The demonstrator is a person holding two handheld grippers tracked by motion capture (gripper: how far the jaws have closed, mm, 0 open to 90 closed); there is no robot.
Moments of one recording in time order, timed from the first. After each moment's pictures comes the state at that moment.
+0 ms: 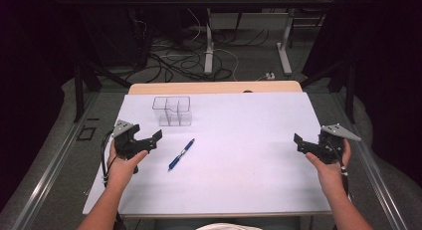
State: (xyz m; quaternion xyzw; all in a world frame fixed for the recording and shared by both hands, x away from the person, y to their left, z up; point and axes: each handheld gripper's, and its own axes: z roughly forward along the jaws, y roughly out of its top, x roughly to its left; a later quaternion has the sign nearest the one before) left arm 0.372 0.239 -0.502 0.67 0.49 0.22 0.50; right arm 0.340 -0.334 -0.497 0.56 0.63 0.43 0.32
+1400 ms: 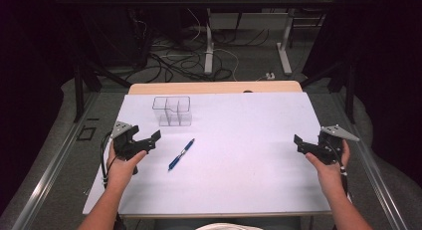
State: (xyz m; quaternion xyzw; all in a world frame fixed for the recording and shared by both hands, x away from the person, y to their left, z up) left arm 0.371 0.243 -0.507 0.67 0.50 0.22 0.50; right arm 0.343 -0.338 -0.507 0.57 0.64 0.42 0.31
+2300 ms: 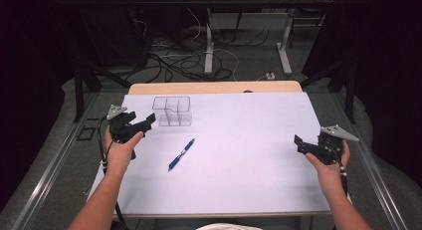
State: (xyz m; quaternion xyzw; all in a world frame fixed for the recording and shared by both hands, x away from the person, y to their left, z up) left arm 0.404 0.249 -0.474 0.64 0.54 0.24 0.49; right arm 0.343 -0.338 -0.507 0.57 0.64 0.41 0.31
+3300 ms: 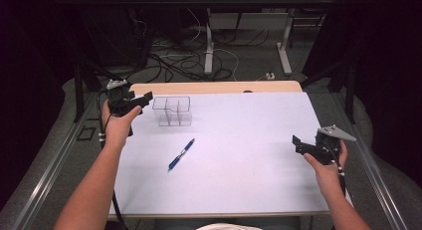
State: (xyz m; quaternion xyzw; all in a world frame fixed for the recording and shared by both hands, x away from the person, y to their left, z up) left arm 0.461 0.250 -0.427 0.66 0.55 0.24 0.46; right arm 0.345 -0.333 -0.509 0.56 0.64 0.42 0.31
